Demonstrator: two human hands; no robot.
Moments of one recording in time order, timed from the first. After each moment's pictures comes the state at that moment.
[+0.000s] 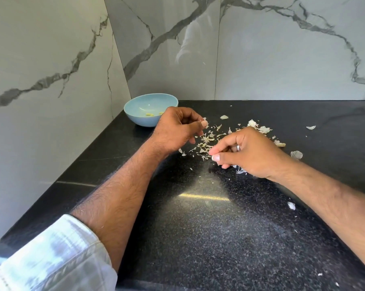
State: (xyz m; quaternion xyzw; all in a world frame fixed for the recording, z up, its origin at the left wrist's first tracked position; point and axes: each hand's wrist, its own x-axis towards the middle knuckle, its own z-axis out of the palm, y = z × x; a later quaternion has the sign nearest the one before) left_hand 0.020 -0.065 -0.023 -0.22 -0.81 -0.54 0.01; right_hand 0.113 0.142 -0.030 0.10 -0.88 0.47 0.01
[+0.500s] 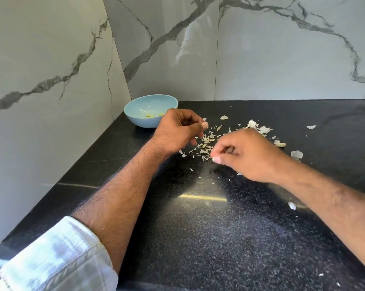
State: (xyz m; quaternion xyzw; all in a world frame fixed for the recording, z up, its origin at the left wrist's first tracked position) left_hand 0.025 -0.063 -0.022 -0.21 -0.81 -0.54 0.00; right_hand 0.114 0.141 -0.026 0.14 -0.94 0.32 0.06
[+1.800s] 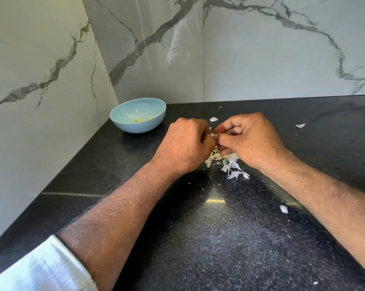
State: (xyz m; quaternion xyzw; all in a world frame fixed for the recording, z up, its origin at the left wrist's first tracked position) left_hand 0.052 -0.021 -0.023 -0.32 -0.89 -0.26 0.21; right_hand 0.096 0.154 -0.028 0.02 -0.83 0.52 0.17
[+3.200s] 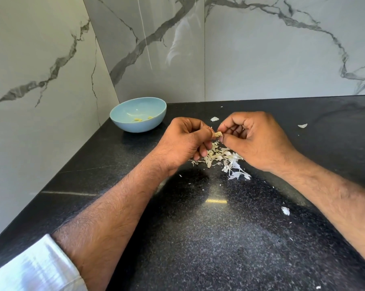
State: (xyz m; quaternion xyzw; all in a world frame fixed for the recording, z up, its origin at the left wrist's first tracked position) left_hand 0.050 -0.029 -0.023 -0.23 -0.74 -0.62 -0.10; right_hand 0.097 0.172 -0.029 0.13 -0.88 0.39 0.24
